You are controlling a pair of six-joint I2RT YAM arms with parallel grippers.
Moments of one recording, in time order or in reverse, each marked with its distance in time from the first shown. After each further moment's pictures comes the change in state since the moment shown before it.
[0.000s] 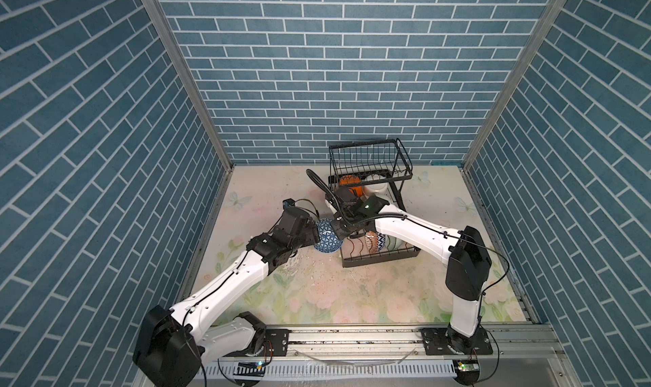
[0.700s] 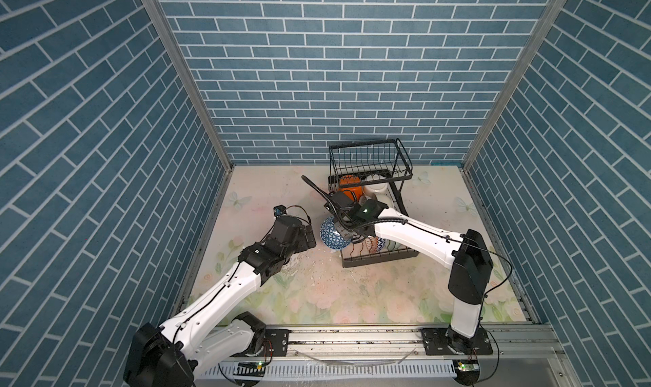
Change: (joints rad) left arm 0.034 -0.108 -0.112 0.012 -0.046 -0.003; right arm 0.042 -0.033 0.002 -0.072 0.307 -0.070
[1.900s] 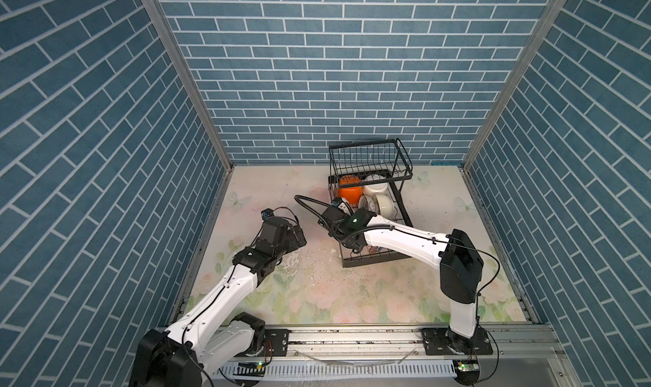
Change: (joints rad) left arm 0.160 -0.012 -0.097 0.092 0.084 -0.002; right arm 0.069 0.067 -0.047 -0.101 0.491 0.037
